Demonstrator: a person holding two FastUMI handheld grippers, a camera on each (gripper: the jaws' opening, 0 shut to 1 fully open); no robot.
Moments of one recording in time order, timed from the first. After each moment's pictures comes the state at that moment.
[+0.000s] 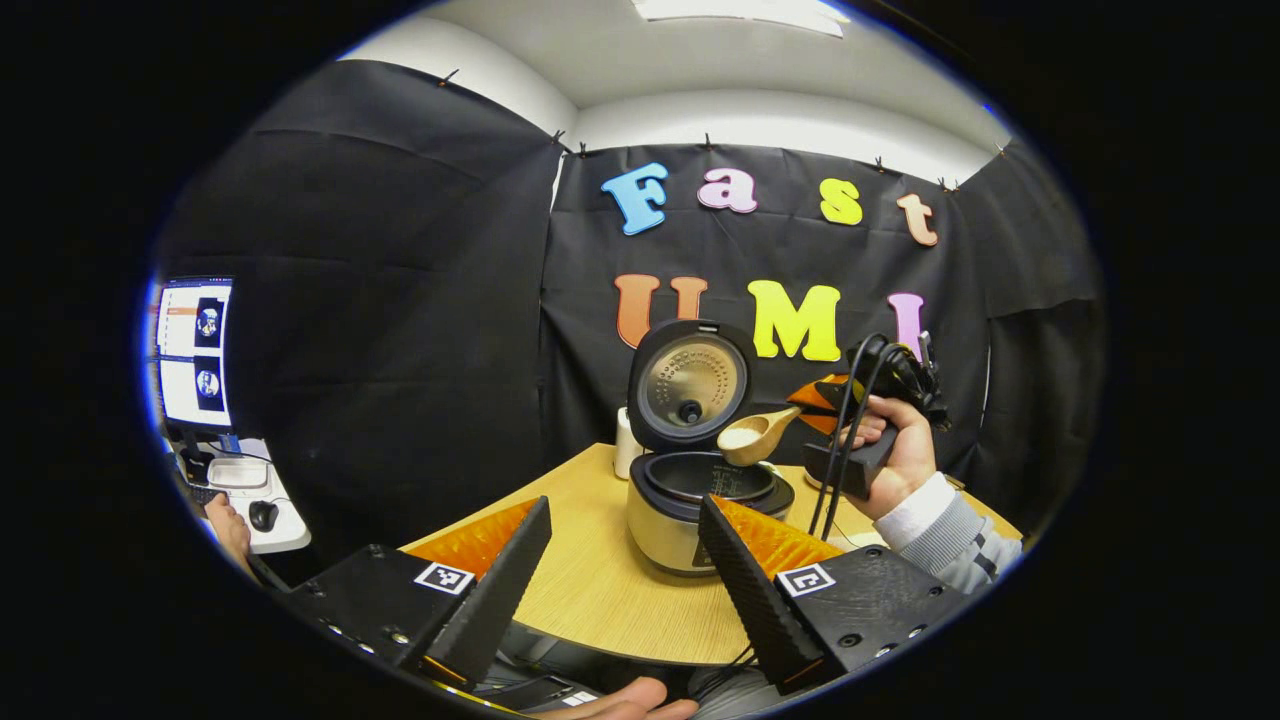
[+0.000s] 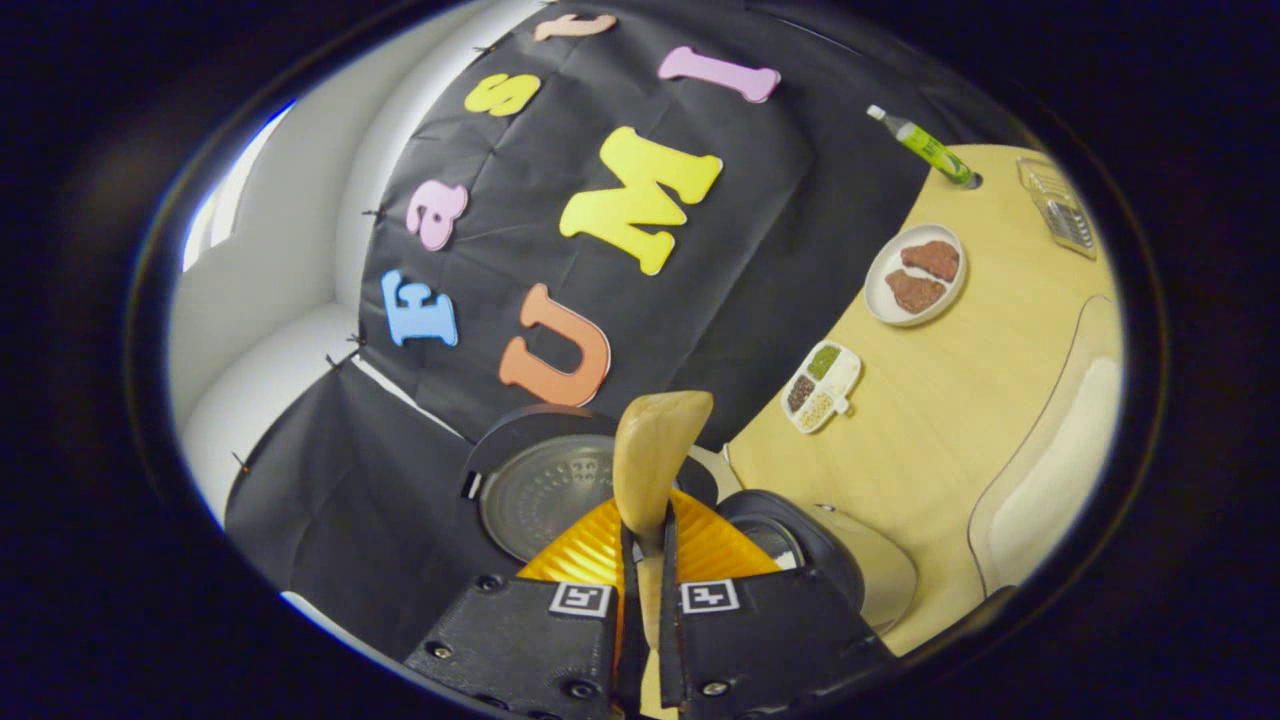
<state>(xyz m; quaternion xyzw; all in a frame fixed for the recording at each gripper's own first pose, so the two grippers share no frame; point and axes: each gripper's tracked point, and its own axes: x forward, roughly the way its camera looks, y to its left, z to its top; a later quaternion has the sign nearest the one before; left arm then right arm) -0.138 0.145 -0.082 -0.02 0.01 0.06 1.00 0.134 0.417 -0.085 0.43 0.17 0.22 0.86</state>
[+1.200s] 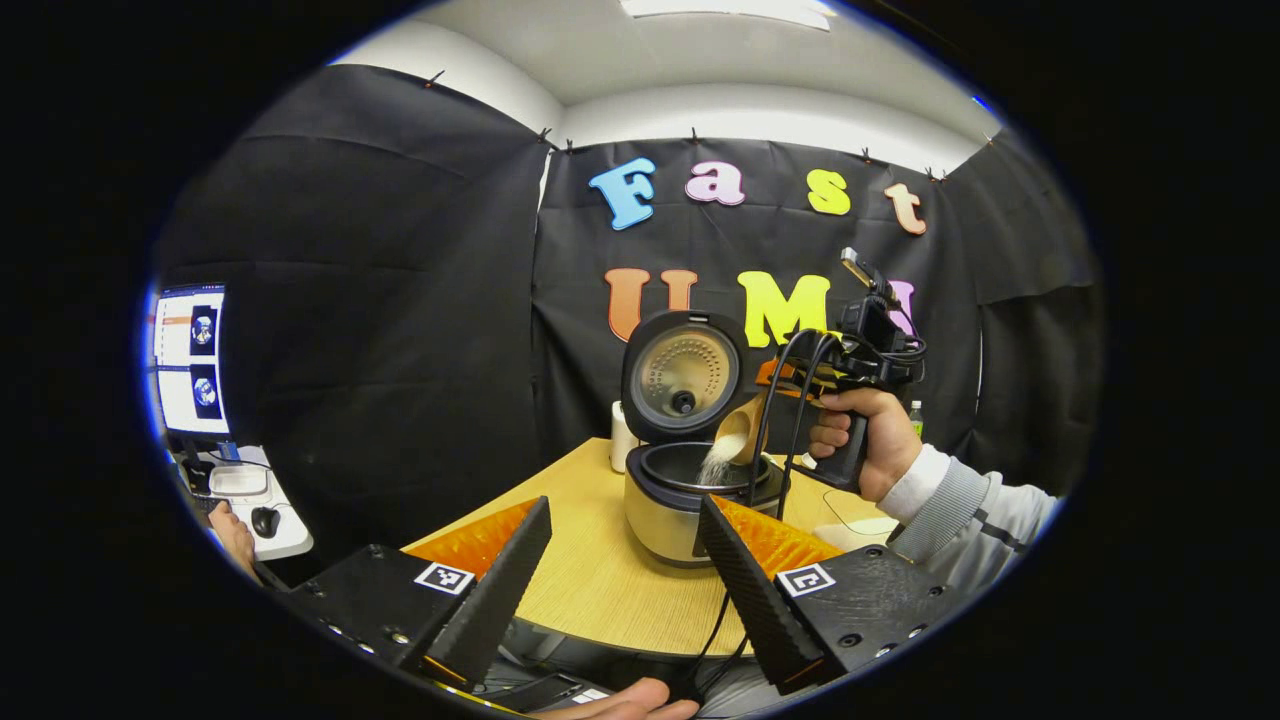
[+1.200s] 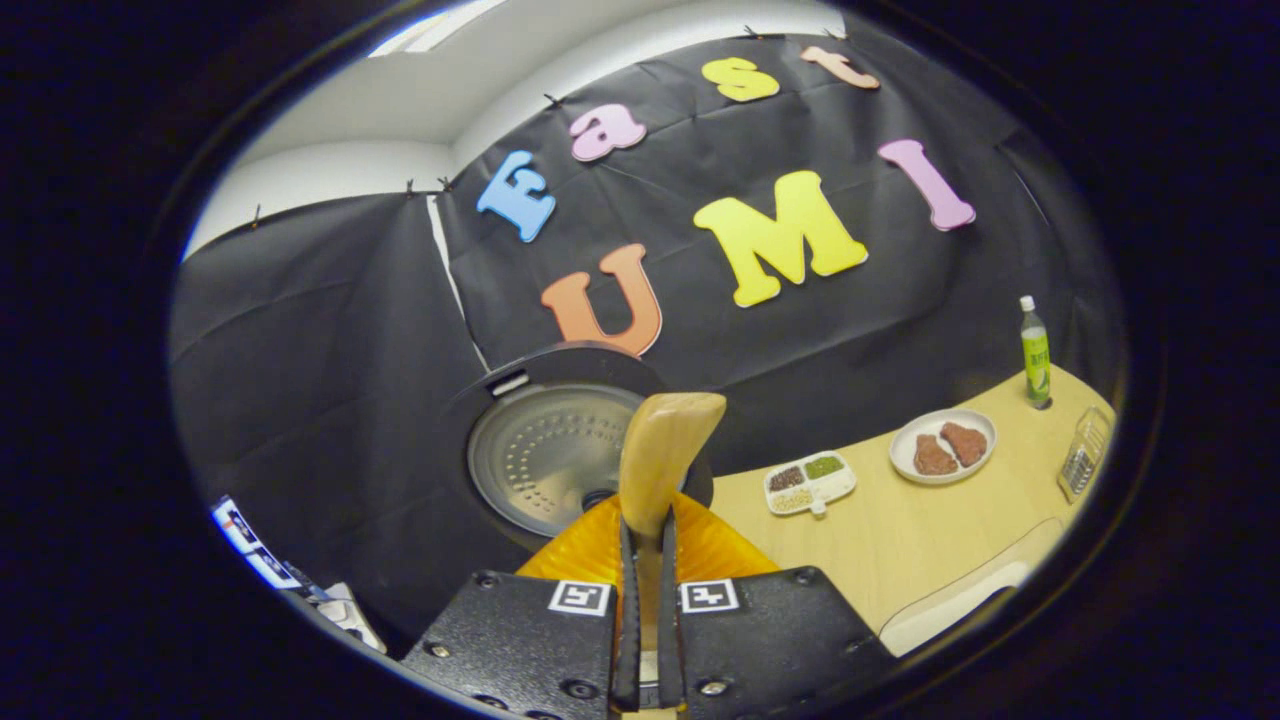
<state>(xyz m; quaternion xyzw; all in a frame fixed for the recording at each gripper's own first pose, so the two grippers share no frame) -0.144 0.141 -0.087 -0.01 0.02 0.05 1.00 0.118 0.449 -0.066 0.14 0.08 0.25 0.95</state>
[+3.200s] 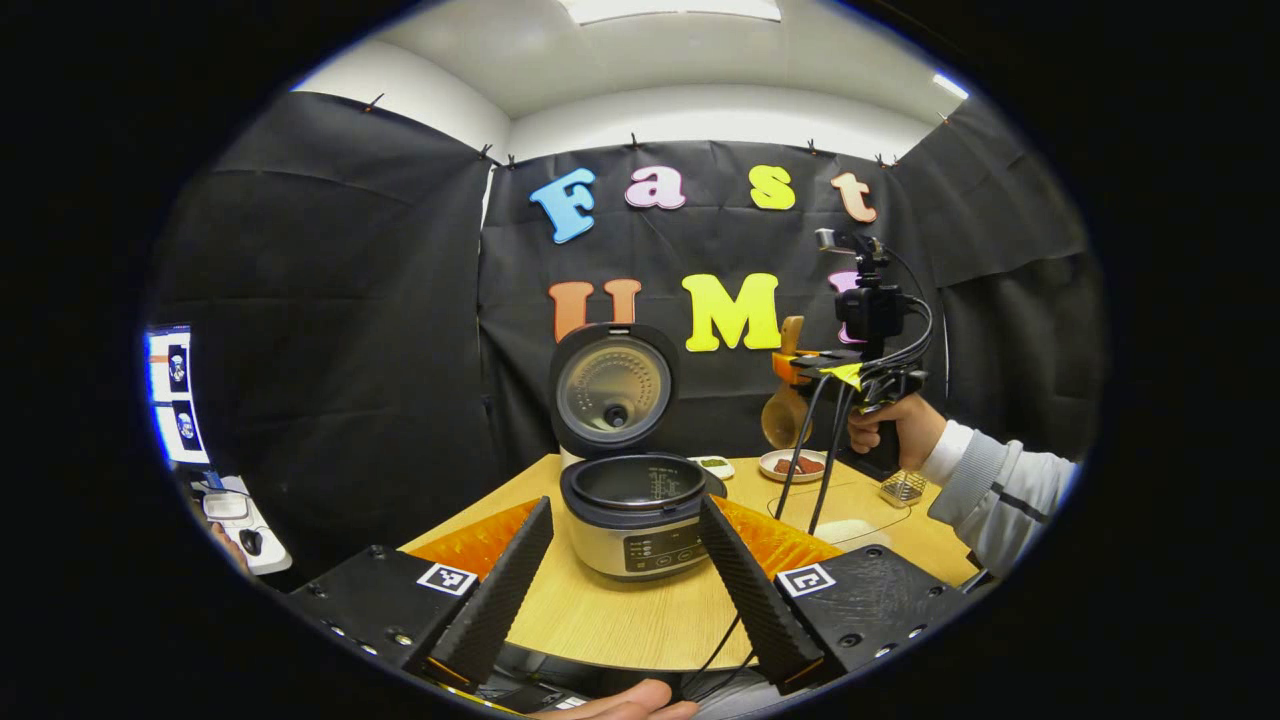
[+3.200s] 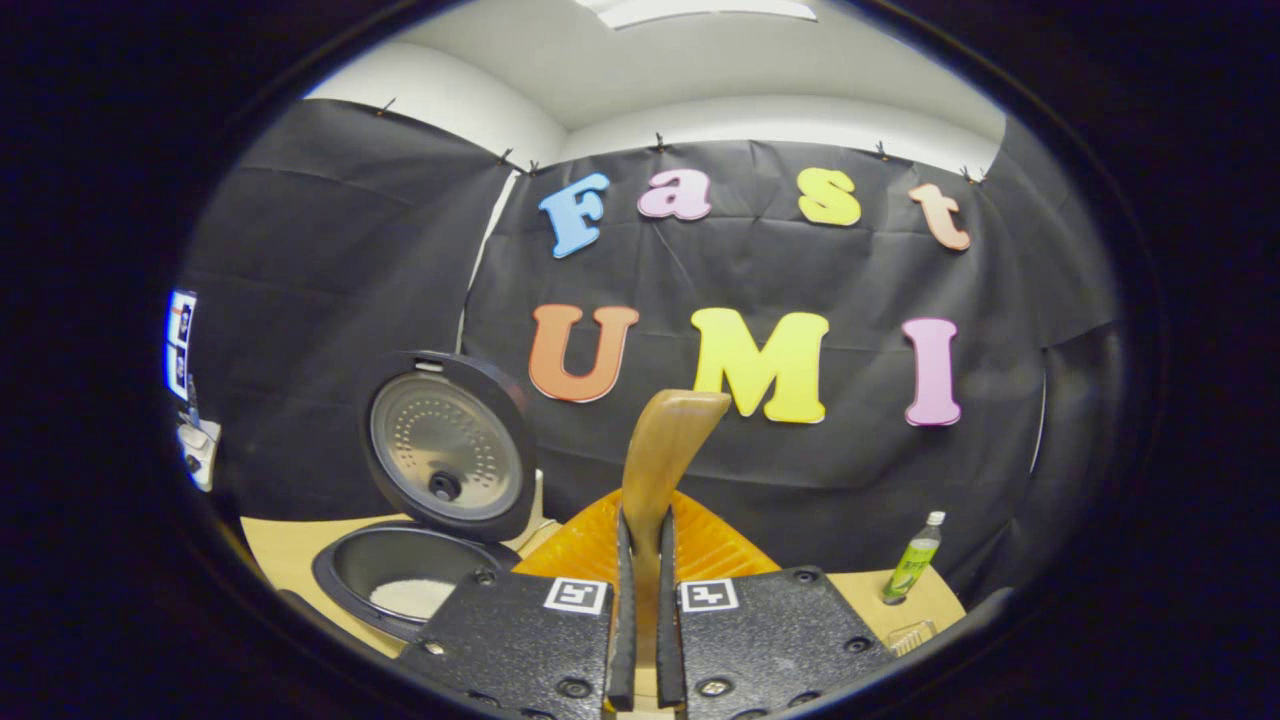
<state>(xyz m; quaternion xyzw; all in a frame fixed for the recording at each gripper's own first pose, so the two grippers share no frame) -0.125 0.062 -0.079 0.04 0.01 -0.01 1.00 0.156 0.276 -0.031 -0.07 -0.07 0.21 0.97</state>
